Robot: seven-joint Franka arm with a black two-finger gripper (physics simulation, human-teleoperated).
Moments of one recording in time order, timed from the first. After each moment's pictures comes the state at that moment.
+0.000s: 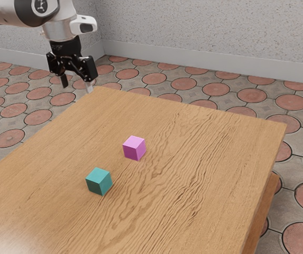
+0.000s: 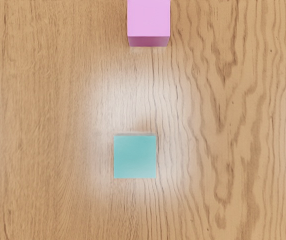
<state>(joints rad) 0.00 0.00 0.00 -1.57 0.00 1.56 0.00</state>
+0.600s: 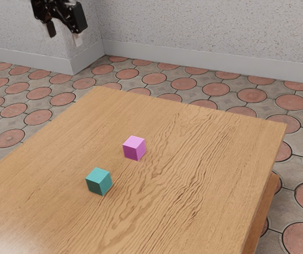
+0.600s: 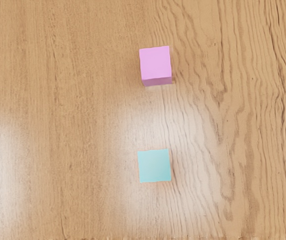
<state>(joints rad) -0.07 0.06 -0.05 -1.11 0.13 1.26 0.03</state>
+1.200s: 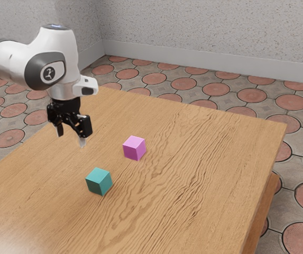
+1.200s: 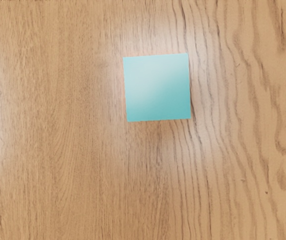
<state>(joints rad) 0.05 -0.12 -0.05 -2.07 0.07 1.83 0.02</state>
